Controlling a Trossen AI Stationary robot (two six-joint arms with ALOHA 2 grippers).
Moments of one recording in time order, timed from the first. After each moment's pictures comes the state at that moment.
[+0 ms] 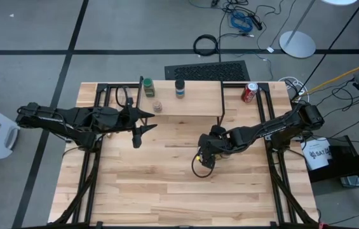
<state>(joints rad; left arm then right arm) -0.15 0.98 1.02 -0.37 -0.37 -0.10 0.23 1.56 1.10 -0.66 0.29 0.51</state>
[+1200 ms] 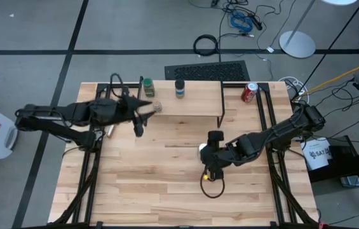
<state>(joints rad) -0.03 0.99 1.10 -0.38 -0.43 -0.06 0.39 1.56 1.32 -0.86 0.38 0.26</state>
